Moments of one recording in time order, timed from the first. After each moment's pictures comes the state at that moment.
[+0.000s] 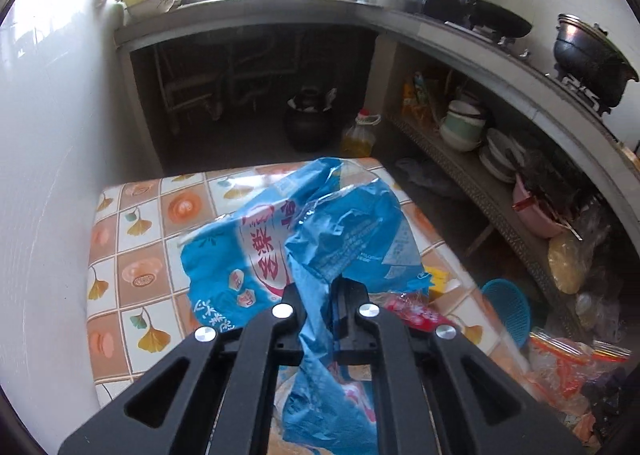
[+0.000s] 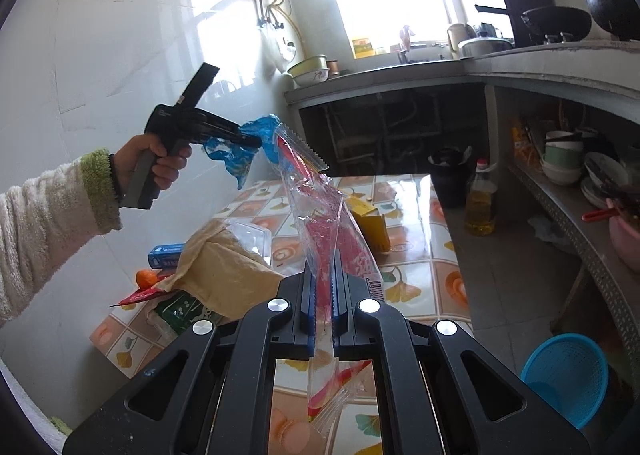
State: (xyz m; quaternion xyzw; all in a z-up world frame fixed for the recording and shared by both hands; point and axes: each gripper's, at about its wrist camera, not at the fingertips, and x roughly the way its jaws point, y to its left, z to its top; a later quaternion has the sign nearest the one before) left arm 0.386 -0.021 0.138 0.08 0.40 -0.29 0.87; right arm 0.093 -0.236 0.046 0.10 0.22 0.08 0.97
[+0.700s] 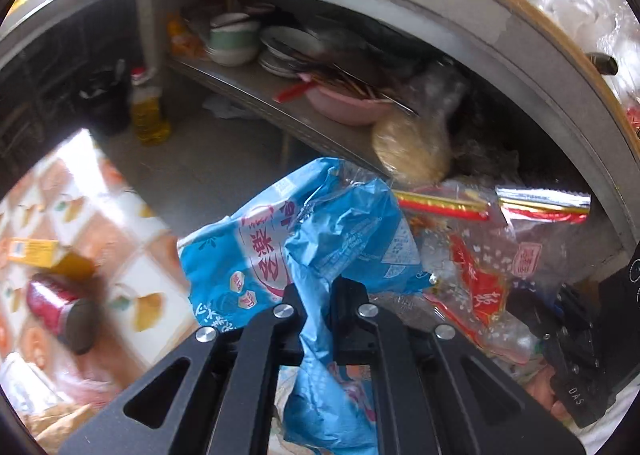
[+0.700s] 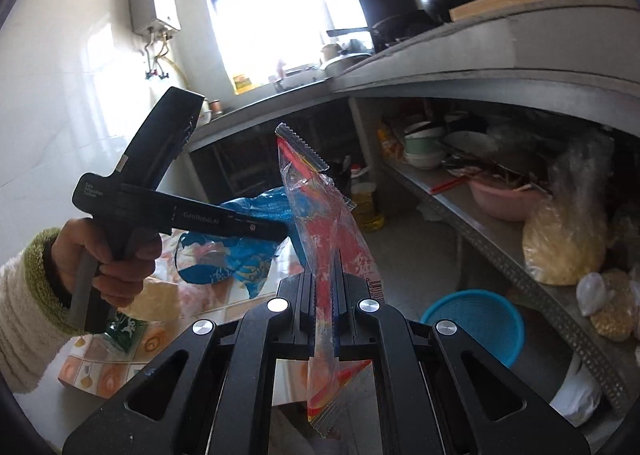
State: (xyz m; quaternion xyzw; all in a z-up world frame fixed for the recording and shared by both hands) left arm 0.170 -0.309 0.073 0.18 0.47 -0.51 0.70; right arm -0.018 -0.345 0.044 0.17 0.19 -0.13 0.96
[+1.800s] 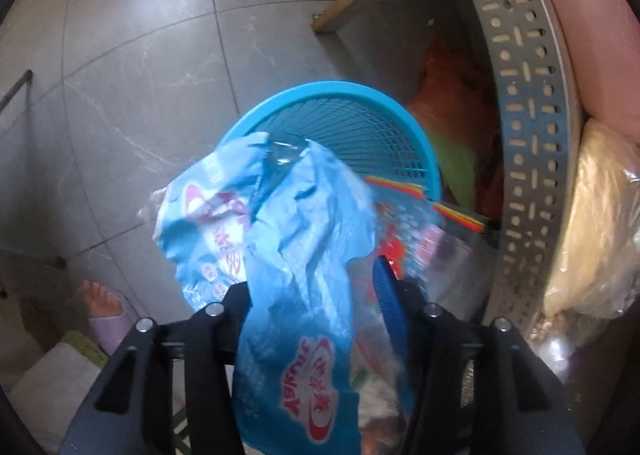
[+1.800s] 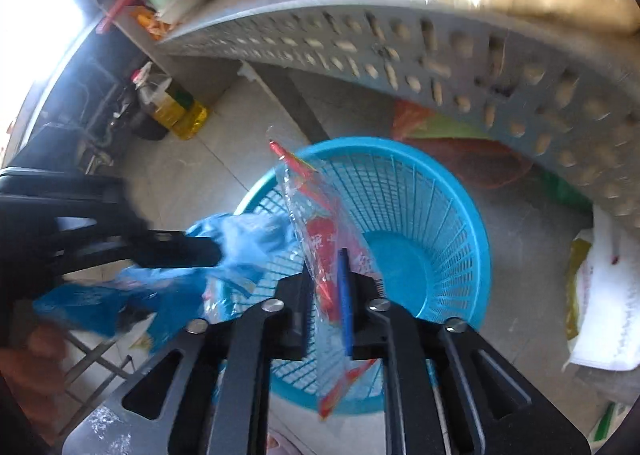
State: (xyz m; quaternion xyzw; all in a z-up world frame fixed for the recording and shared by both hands) left arm 0.251 -0.527 -0.265 0.03 0.79 -0.28 0.54; right arm 0.077 -0.598 -0.268 0.39 0.39 -0.31 0.78
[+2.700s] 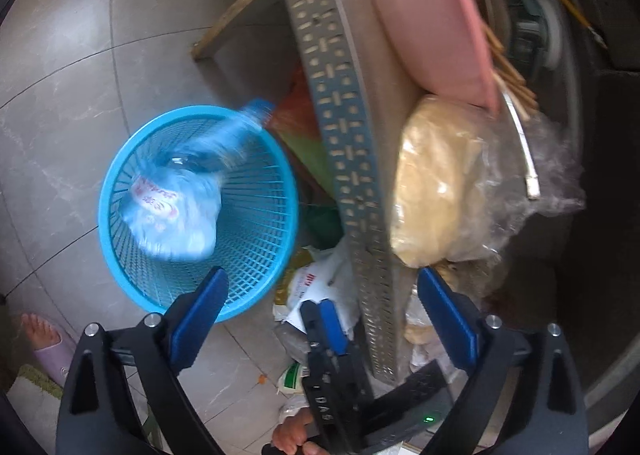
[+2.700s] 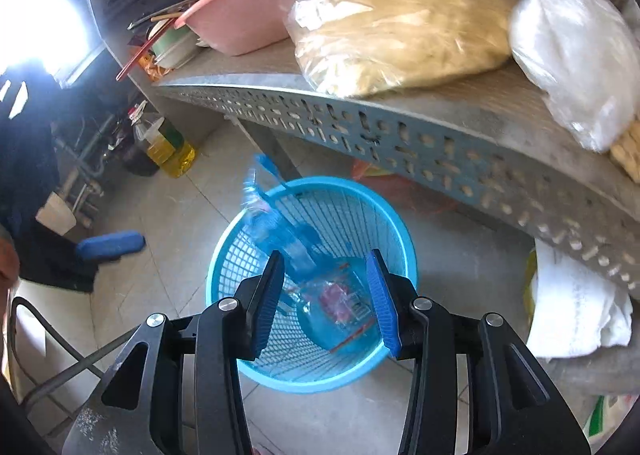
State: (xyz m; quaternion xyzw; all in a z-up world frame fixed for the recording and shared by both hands) left arm 0.237 -0.526 -0.175 -0.08 0.74 -0.44 0.50; right arm 0.006 -0.562 -0.223 0.35 0.33 -0.37 0.79
